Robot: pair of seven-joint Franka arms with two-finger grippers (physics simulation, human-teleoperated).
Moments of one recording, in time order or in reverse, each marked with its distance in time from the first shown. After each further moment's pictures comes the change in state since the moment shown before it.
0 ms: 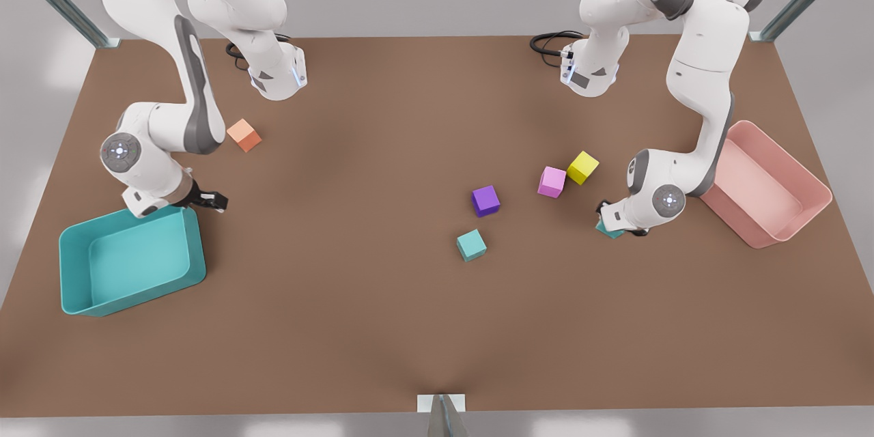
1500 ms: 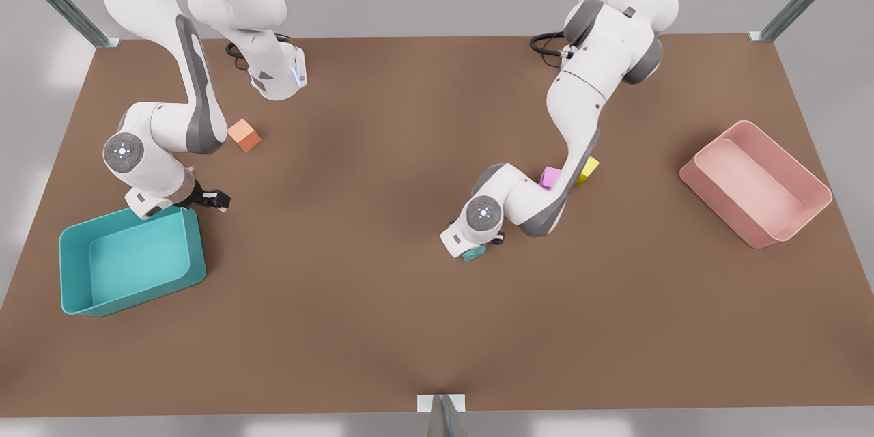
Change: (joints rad) left arm -0.584 0.413 -0.092 0.908 -0.008 -0.465 -0.901; right arm 0.003 0.000 0.000 0.001 0.000 -0.002 -0.048
